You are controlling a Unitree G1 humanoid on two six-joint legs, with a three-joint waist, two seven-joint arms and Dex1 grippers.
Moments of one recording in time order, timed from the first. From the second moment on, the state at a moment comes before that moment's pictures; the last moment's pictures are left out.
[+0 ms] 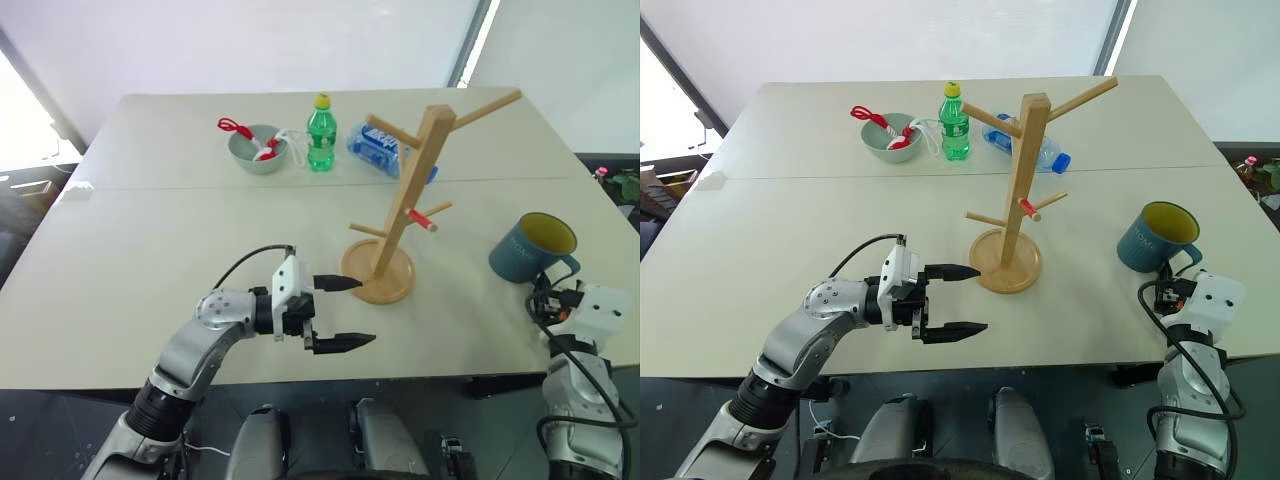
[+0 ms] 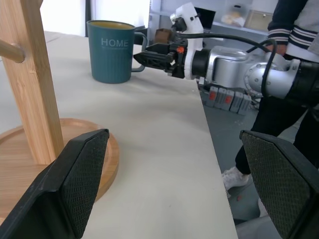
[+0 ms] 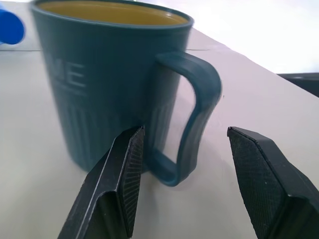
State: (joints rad) left arm -0.25 0.39 -0.29 -0.29 -0.43 0.34 -1.01; right arm 0.11 -0.29 -0.47 -0.04 0.23 0.02 0.03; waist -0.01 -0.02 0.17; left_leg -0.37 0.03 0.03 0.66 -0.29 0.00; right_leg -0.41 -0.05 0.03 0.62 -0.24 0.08
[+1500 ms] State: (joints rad) left arm -0.29 0.45 -0.20 -0.15 -0.44 0.27 -1.03; right arm 0.18 -0.53 -0.13 -0.94 -0.01 0.41 0.34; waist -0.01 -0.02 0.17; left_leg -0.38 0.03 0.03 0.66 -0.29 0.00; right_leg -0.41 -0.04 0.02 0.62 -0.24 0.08
